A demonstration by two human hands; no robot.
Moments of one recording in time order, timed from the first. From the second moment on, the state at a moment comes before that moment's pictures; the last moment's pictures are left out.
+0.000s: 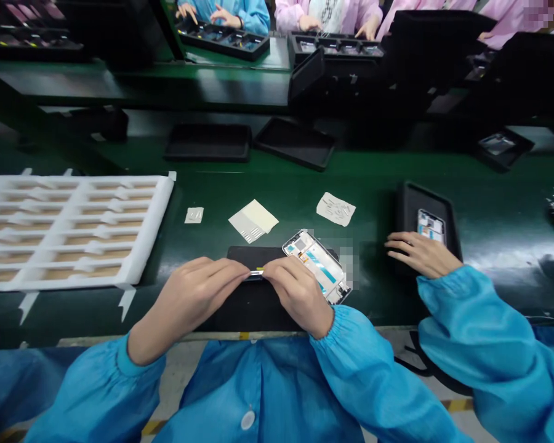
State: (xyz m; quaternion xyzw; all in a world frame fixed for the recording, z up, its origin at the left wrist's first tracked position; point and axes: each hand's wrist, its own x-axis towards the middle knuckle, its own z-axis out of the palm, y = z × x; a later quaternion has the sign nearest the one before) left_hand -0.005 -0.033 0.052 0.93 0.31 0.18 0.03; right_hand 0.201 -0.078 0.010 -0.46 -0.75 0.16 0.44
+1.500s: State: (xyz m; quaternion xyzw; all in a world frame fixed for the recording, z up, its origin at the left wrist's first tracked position) left_hand -0.014 0.008 0.013 0.83 0.43 0.12 0.34; right_hand 0.165 0.076 -0.007 -0.40 -0.88 0.23 0.13
